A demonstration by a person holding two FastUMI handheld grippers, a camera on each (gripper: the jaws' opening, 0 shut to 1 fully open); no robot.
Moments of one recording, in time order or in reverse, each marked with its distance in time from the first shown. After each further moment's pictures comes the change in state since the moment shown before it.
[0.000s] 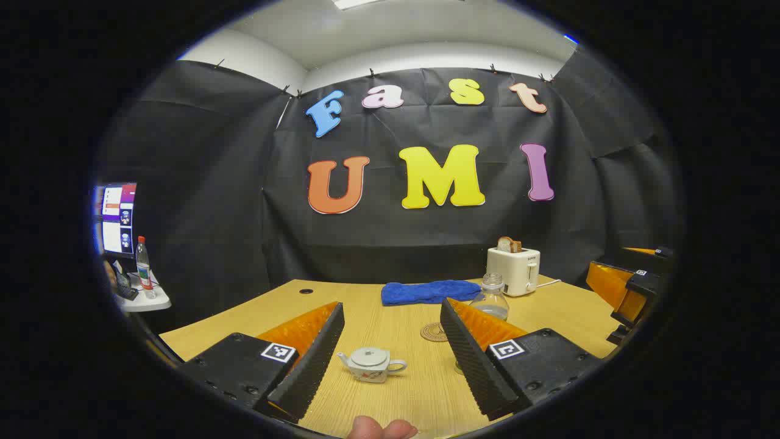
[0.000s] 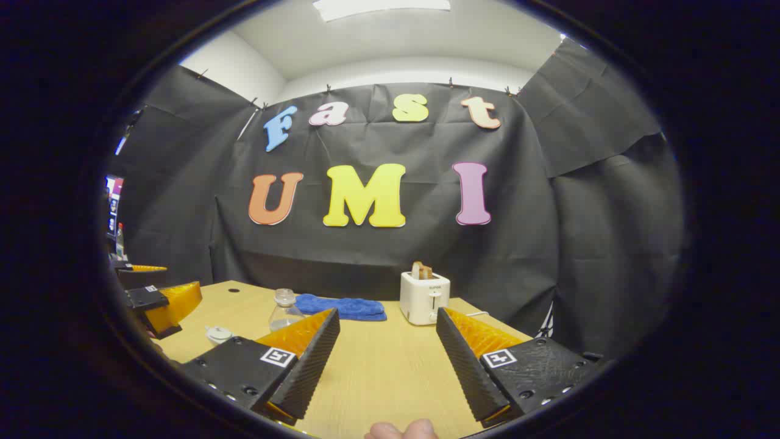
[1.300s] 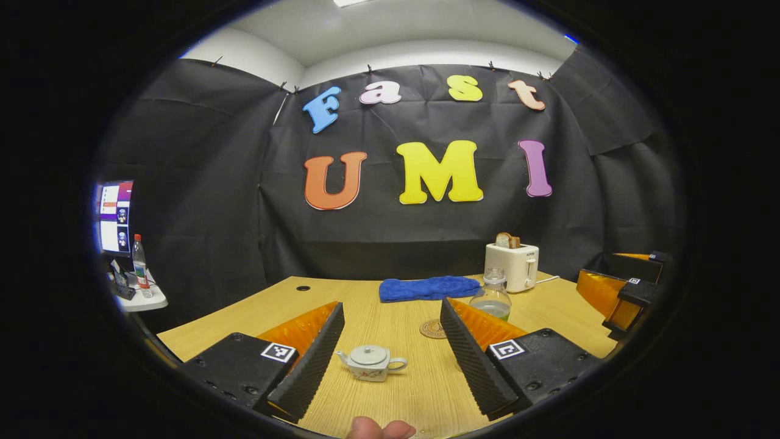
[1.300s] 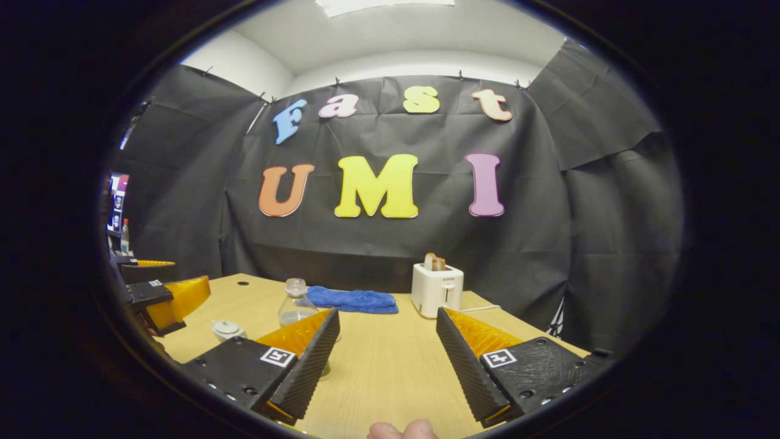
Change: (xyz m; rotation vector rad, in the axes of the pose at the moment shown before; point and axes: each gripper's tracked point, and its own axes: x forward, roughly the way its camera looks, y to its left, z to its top) left arm 0.006 0.003 -0.011 0.013 0.020 -0.014; right arm 0.009 0.011 -0.016 -0.018 0.036 0.046
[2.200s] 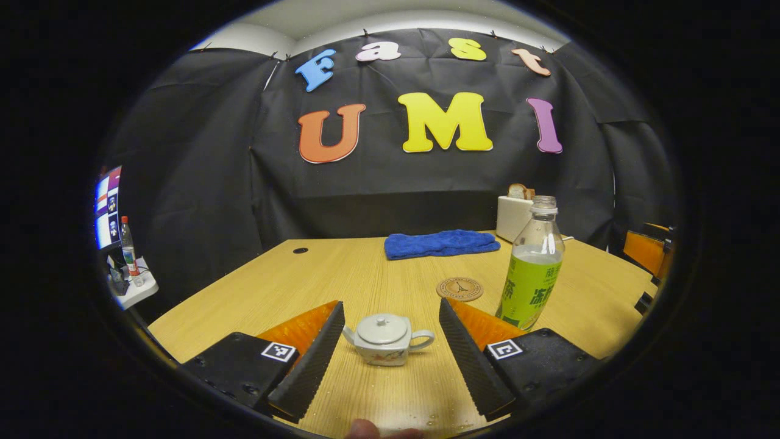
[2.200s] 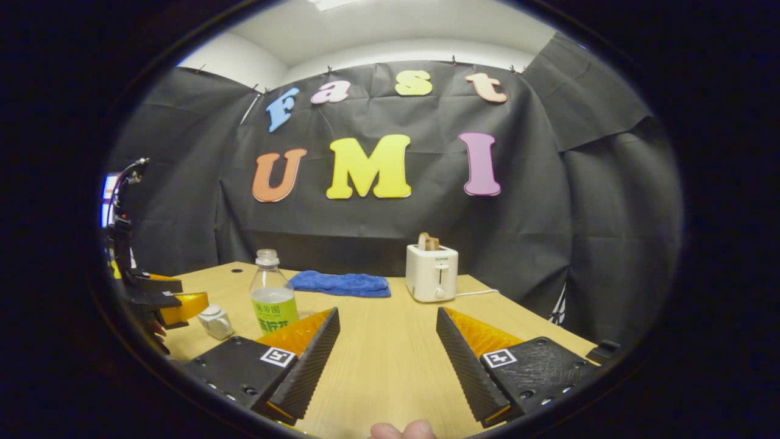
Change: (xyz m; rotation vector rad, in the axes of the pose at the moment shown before) left arm 0.047 0.023 -0.084 0.008 0.213 -0.021; right arm 0.019 -0.035 -0.042 0.038 0.074 -0.012
